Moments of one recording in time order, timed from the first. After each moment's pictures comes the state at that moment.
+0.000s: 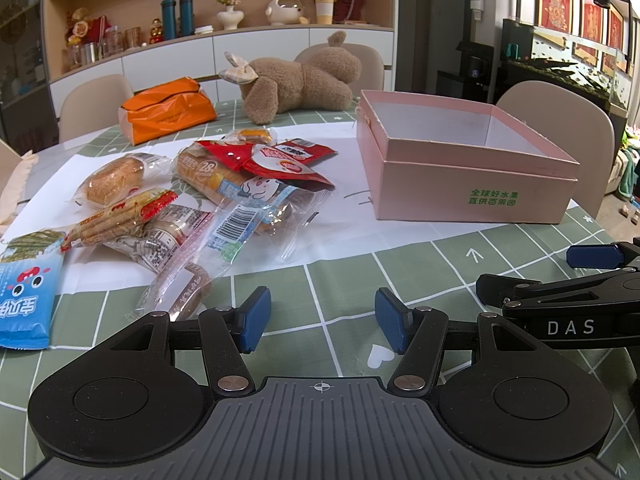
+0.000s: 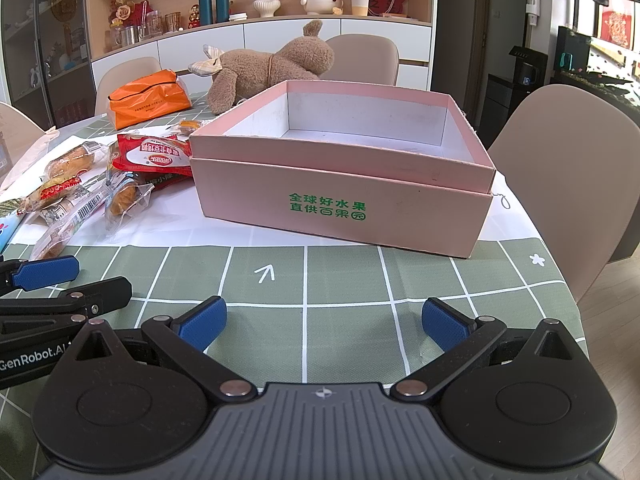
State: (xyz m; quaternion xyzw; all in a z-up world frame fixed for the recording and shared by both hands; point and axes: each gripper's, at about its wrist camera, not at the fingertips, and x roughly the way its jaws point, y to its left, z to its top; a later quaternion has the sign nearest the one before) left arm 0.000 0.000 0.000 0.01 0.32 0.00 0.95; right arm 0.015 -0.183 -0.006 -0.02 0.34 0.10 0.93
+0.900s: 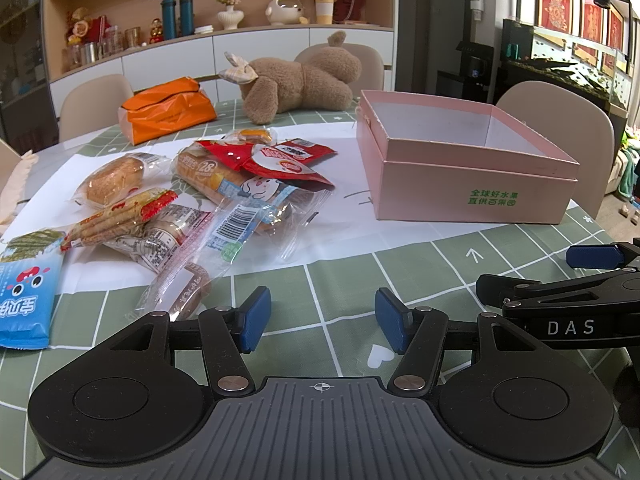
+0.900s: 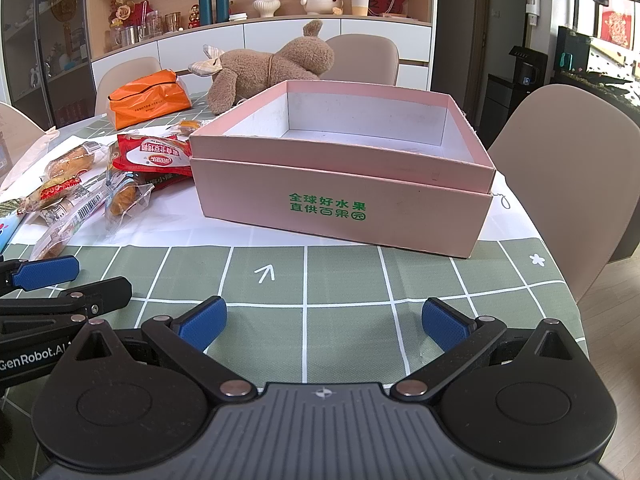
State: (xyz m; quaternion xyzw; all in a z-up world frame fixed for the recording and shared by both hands) left arm 0.004 0.004 0.010 0.01 0.32 0.00 0.95; right arm 0.015 -0.184 -0.006 -0.02 0.34 0.10 0.93
